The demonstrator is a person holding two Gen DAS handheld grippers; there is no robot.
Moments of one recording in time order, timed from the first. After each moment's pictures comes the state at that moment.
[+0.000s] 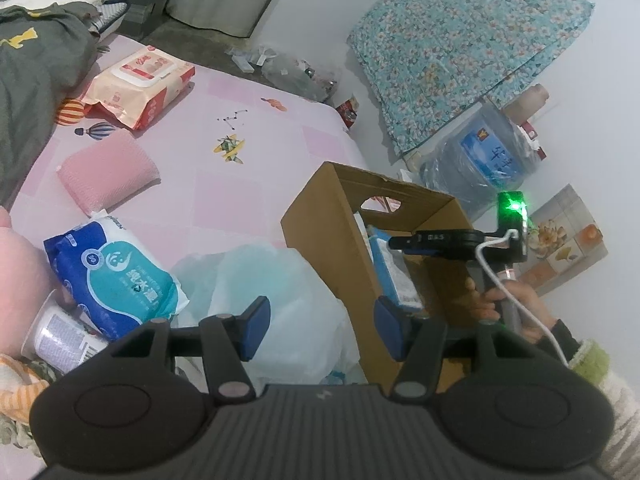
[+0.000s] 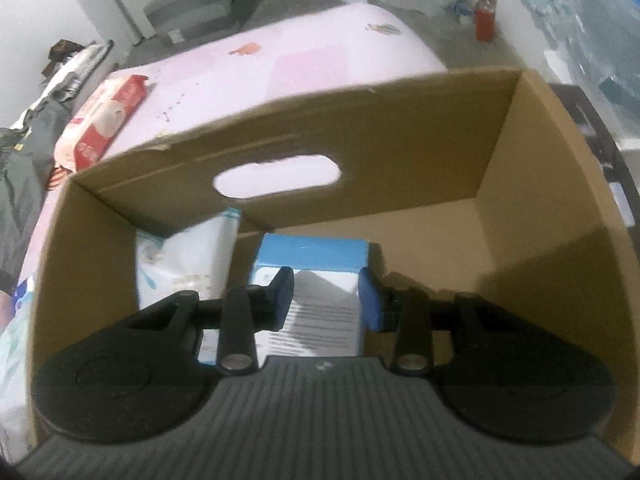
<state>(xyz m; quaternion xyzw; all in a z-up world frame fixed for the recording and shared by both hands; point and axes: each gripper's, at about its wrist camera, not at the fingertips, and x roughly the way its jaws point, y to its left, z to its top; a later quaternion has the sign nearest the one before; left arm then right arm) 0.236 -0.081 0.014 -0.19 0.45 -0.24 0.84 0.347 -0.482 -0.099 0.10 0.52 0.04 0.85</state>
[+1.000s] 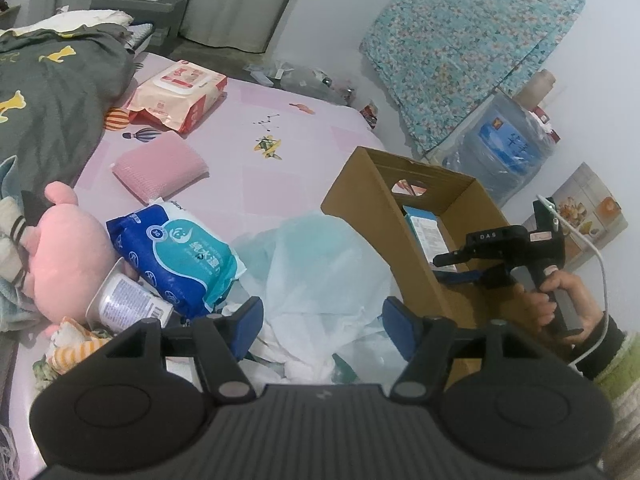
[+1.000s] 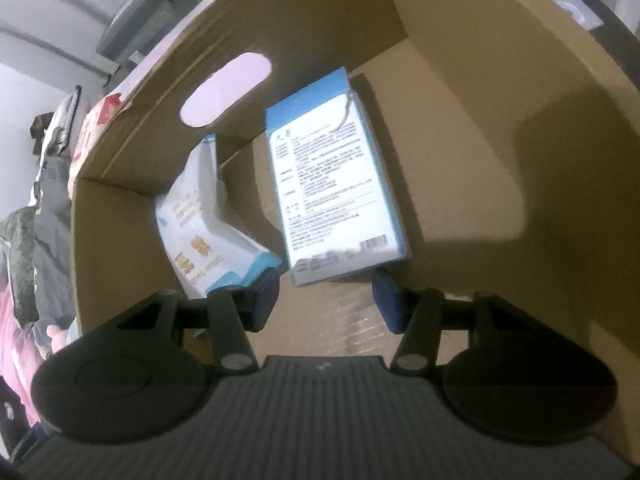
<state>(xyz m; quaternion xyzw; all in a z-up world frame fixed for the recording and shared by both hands) 0.186 -0.048 0.010 -0.14 0.43 -0.21 0.87 0.276 -0.509 -0.105 0.29 0.58 0.00 0.76</state>
